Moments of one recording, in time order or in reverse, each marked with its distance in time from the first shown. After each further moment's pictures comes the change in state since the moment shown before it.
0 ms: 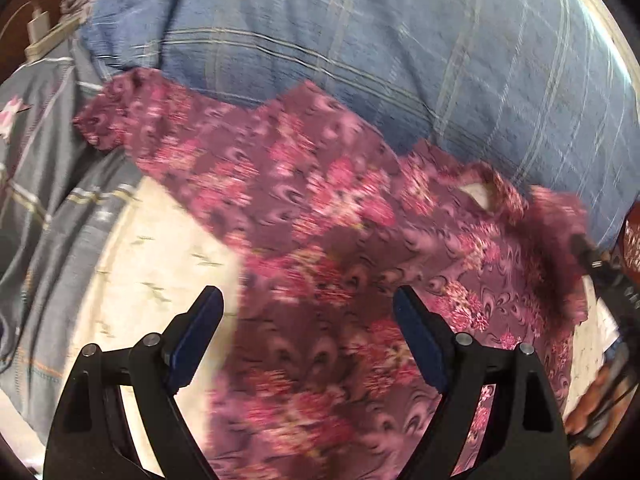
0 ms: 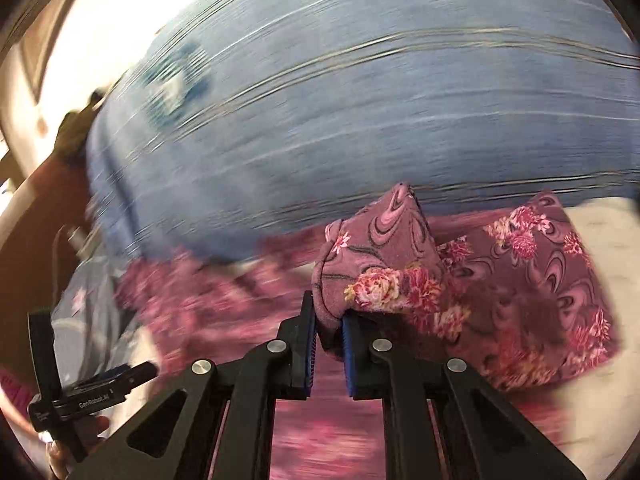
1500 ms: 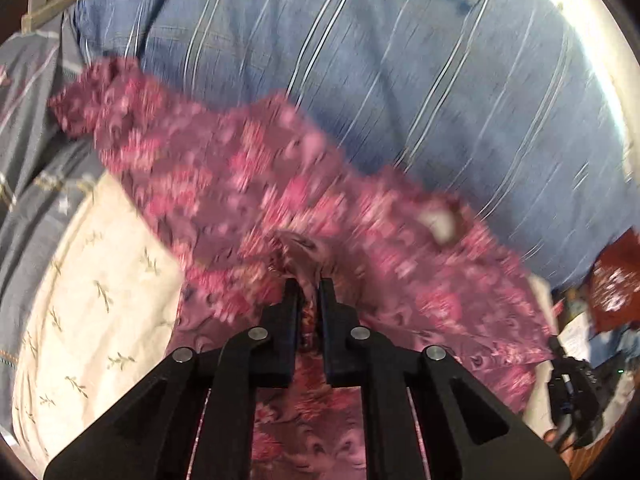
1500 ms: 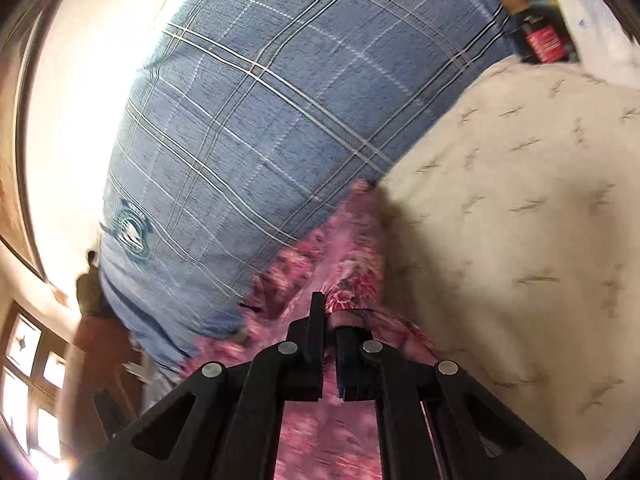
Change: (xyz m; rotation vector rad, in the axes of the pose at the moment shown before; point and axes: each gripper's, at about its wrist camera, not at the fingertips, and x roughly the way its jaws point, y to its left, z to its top) left arm 0.026 -0.024 0.009 -0.091 0.034 -0.106; right arm -0.074 -0.164 -0.061 0.546 -0.151 0.071
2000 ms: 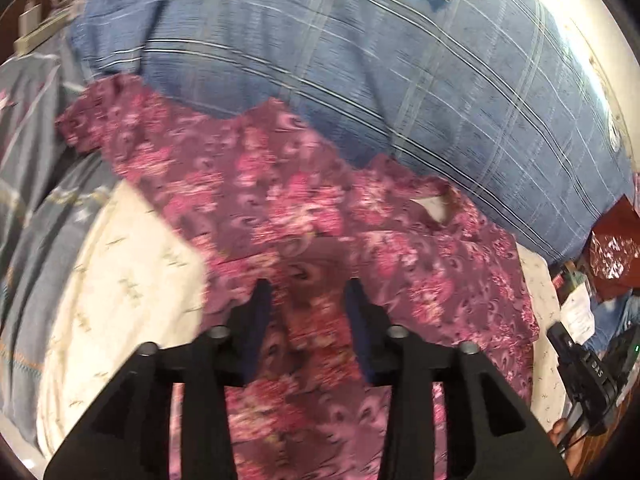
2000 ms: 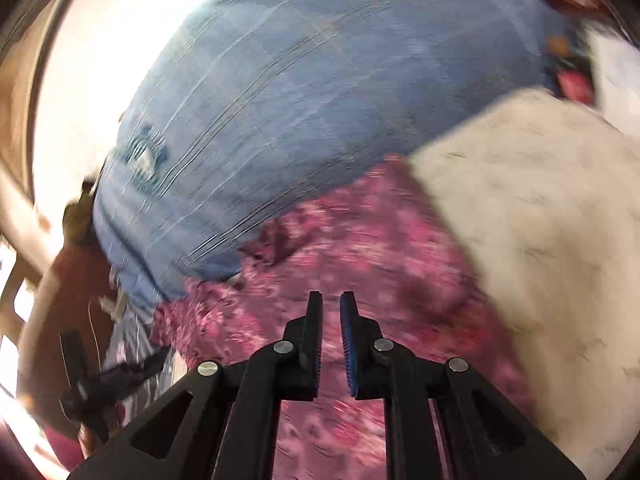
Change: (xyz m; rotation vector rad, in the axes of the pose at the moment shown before) left arm -0.029 -0.004 0.001 0.098 -0.027 -0.030; right arm -0.008 0.052 -0.032 -0.238 0.069 -0.030
